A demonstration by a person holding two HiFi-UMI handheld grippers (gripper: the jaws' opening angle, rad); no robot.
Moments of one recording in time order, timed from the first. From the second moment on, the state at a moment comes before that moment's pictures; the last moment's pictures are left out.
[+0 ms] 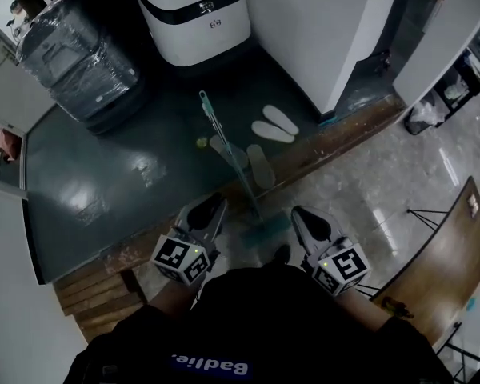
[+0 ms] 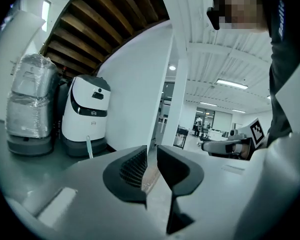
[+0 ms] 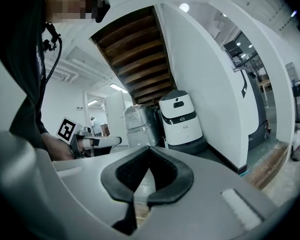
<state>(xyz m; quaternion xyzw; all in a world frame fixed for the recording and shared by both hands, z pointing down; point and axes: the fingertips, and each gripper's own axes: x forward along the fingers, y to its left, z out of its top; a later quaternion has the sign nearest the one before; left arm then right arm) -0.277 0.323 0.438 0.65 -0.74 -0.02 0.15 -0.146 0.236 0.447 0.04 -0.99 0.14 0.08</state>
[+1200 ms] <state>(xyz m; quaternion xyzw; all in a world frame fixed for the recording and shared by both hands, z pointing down) -0.550 0.210 0.627 0.66 -0.70 0.05 0.27 -0.239 0.216 0.475 0.23 -0.95 0.14 0.17</state>
